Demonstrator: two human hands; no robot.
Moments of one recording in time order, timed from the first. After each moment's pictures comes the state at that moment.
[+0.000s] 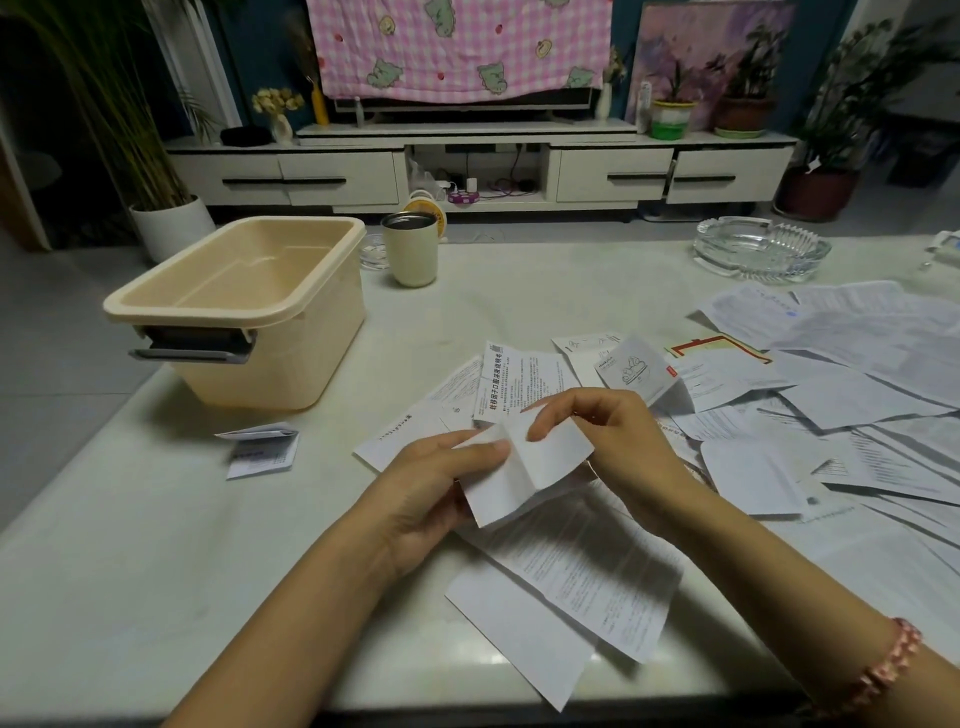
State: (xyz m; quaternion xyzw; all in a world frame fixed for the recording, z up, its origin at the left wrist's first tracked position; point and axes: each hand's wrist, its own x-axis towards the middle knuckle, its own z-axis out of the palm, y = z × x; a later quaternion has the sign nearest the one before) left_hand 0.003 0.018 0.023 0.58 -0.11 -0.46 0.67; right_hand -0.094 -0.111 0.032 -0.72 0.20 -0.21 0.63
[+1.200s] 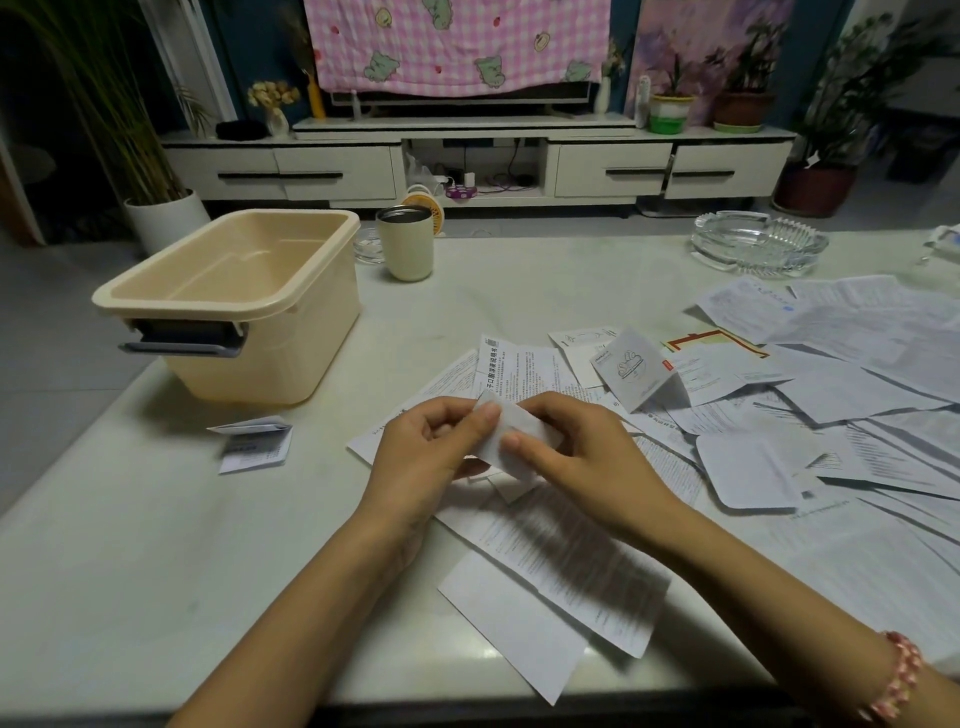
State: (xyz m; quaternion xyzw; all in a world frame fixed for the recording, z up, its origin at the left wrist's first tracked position) left_hand 0.000 0.014 0.019 0.64 -0.21 -0.26 0.69; right_hand -0.093 -0.103 0.019 -0.86 0.14 -0.23 0.44
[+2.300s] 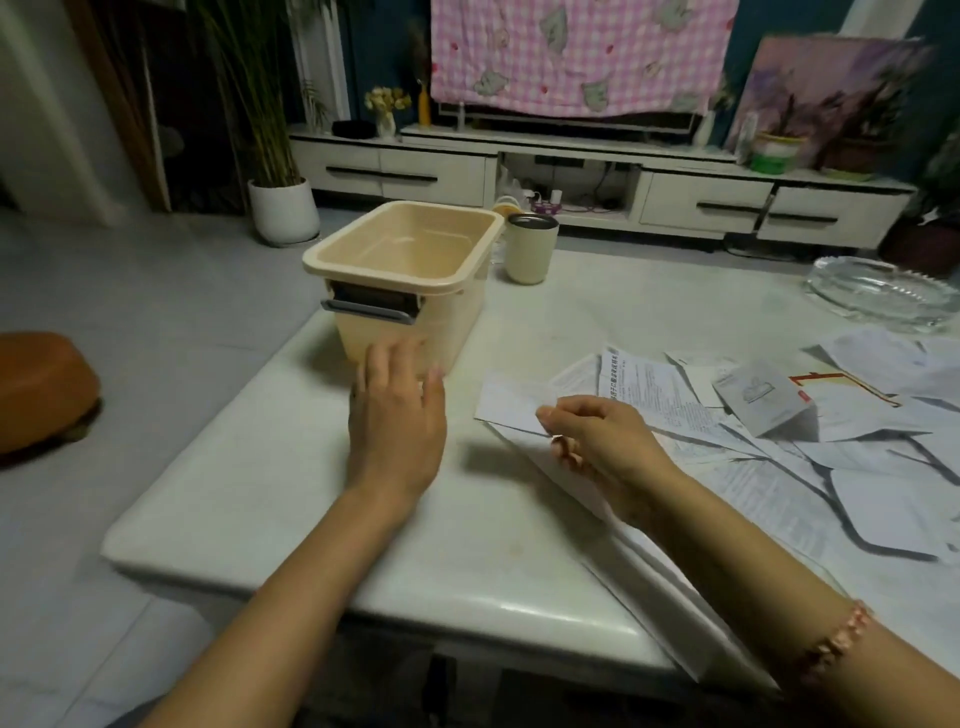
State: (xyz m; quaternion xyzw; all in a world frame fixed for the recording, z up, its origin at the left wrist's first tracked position) left_hand 0.079 0.110 -0.002 0.83 -0.26 0.22 0.44; right_hand -0.028 -0.026 0.027 -0.65 0.28 -0.13 0.69
